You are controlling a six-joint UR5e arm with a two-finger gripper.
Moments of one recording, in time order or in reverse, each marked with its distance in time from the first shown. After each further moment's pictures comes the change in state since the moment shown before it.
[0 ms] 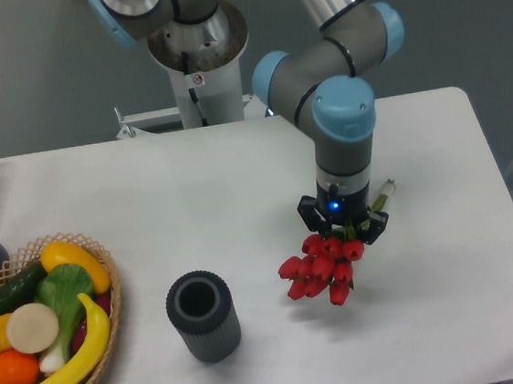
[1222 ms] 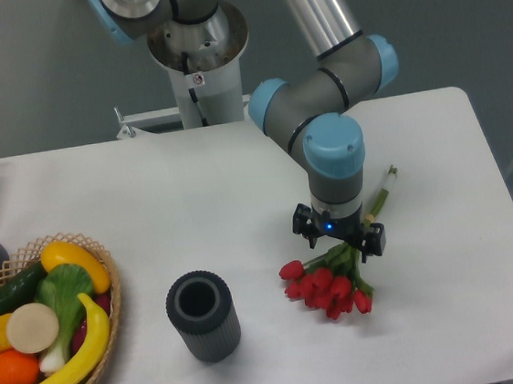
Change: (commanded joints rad) arm 0.006 0.040 0.034 0.005 0.028 0.000
